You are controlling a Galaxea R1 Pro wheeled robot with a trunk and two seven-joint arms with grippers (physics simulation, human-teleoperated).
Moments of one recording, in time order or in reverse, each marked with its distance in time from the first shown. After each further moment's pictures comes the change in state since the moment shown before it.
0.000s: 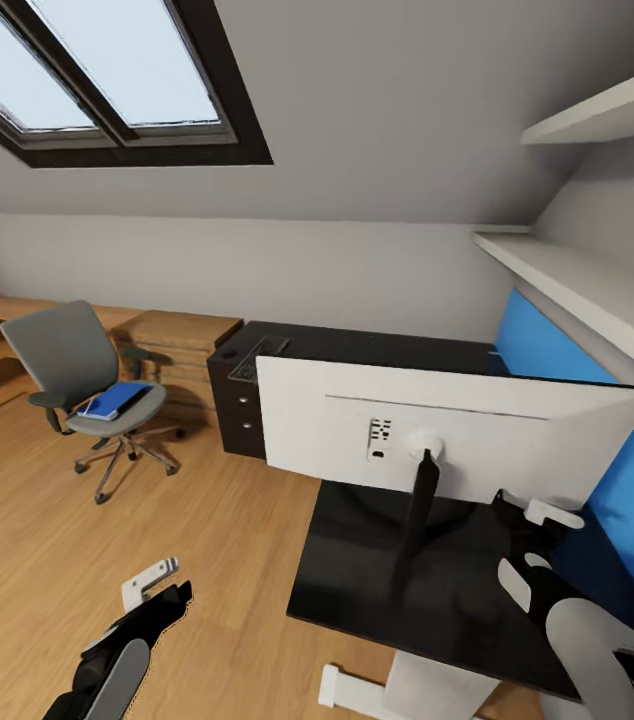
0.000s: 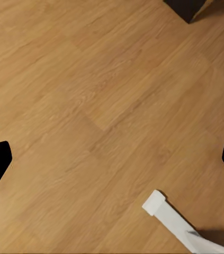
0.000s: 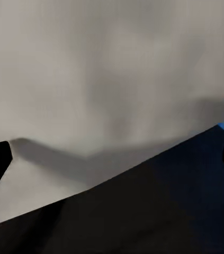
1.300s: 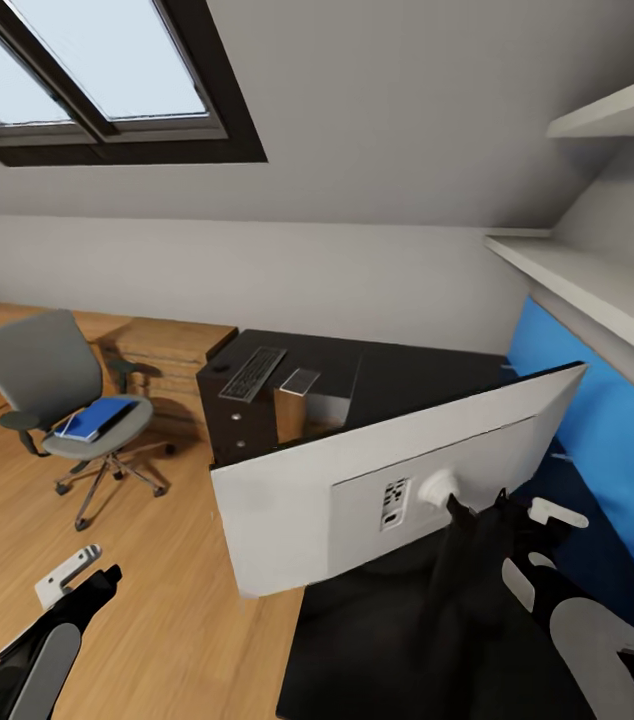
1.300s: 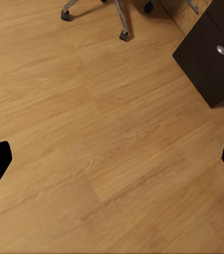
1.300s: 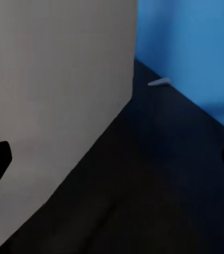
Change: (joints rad) left arm 0.000 0.031 0.287 -0.072 0.003 0.004 -0.002; right arm 0.001 -0.011 0.003 -0.006 0.001 -0.002 0.002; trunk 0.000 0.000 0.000
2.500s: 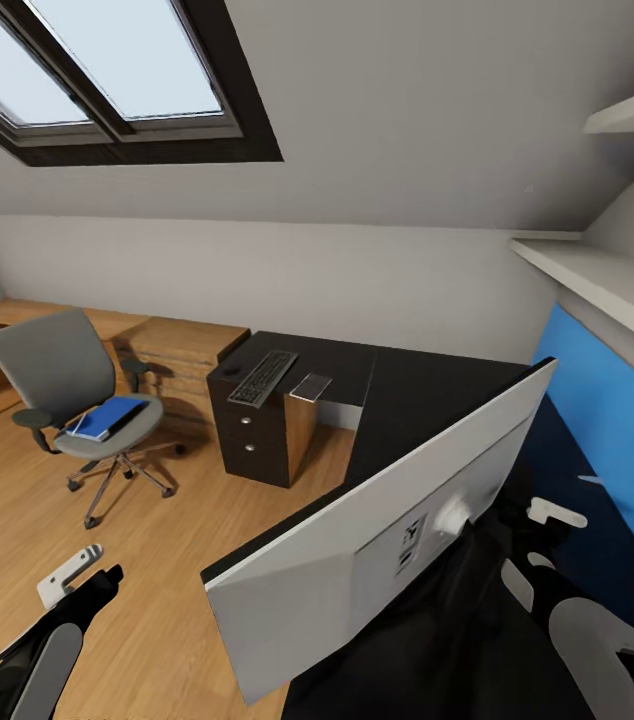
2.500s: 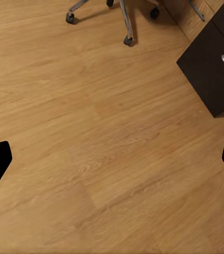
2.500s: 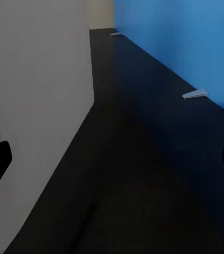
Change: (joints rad) left arm 0.000 -0.002 -0.004 0.000 -0.002 0.001 0.000; right arm 0.000 0.003 0.000 0.000 -0.001 -0.006 0.002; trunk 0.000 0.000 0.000
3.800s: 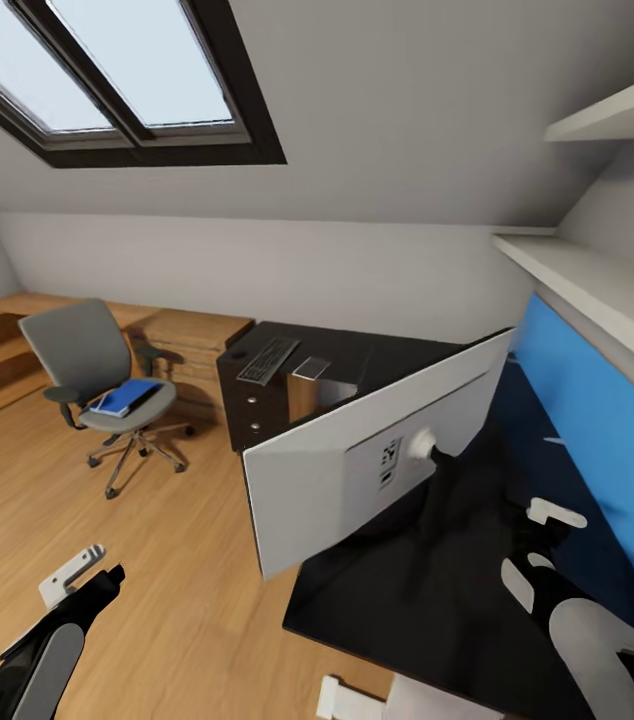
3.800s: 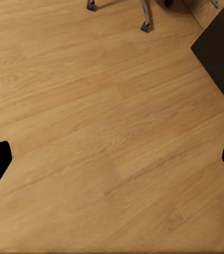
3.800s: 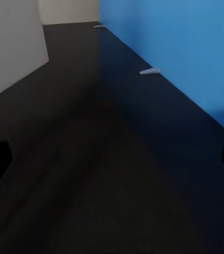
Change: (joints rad) left arm 0.000 -0.003 -0.003 0.001 0.000 0.002 0.000; right arm 0.001 -0.001 0.004 0.003 0.003 0.001 0.001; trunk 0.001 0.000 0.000
